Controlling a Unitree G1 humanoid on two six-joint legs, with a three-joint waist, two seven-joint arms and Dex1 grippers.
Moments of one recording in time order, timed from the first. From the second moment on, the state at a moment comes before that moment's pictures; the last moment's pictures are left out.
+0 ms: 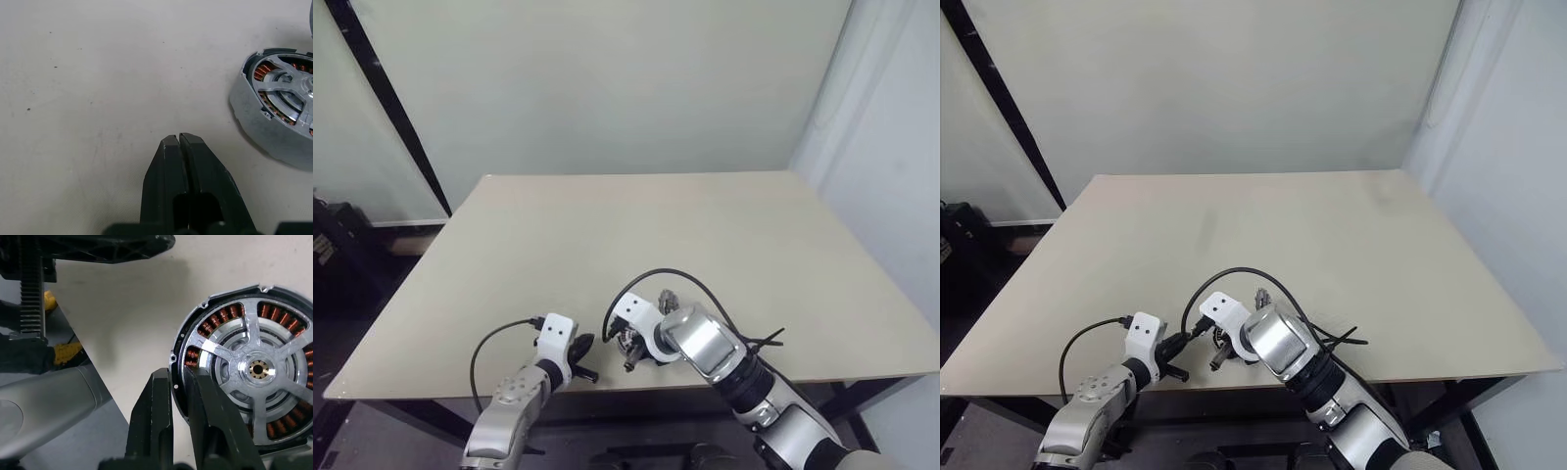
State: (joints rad) left arm 0.09 0.30 -0.02 -0.10 -0.18 0.45 -0.39; right arm -0.62 0.01 0.61 0.05 -0.17 1.30 0.76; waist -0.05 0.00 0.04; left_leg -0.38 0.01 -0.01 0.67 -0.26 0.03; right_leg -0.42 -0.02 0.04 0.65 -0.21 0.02
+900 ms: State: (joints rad) left arm 0.08 0.32 -0.02 -0.10 -0.18 0.43 -0.42; right arm -0.82 -0.13 0.50 -0.17 0.04 1.21 0.73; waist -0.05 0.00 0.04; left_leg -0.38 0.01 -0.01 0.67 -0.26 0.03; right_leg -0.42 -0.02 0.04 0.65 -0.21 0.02
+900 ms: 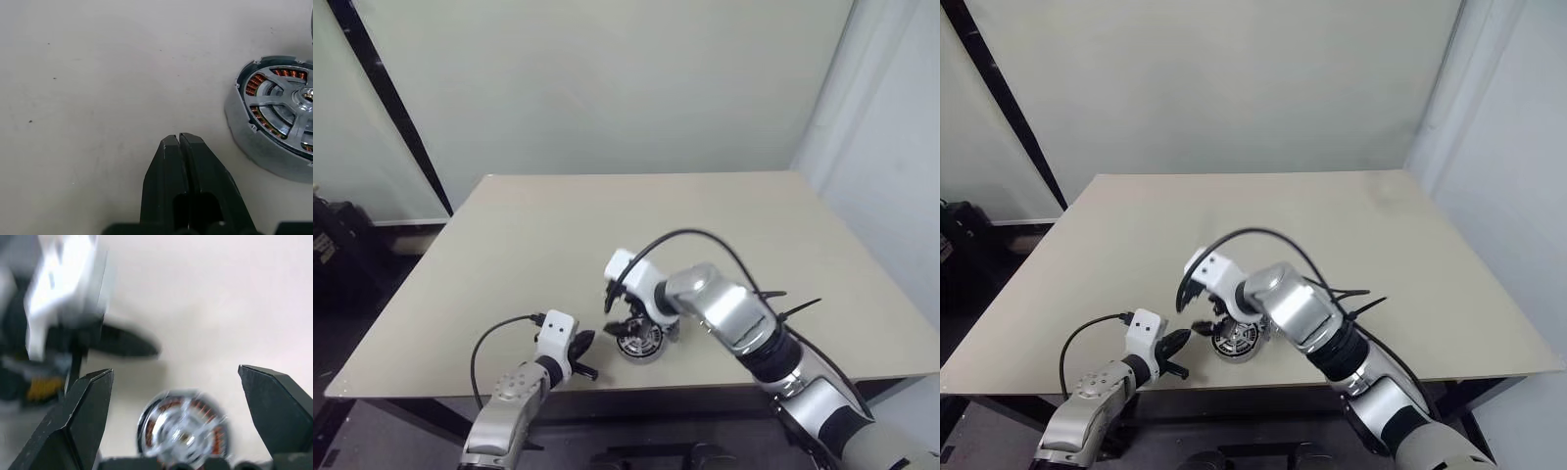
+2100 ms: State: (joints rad) left arm 0.10 0.39 0.02 -0.17 -0.21 0.40 -0.53; right arm -0.58 -0.22 0.53 0.04 0.01 0.82 0.66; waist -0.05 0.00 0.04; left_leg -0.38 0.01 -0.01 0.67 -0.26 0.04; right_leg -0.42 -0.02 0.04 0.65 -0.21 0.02
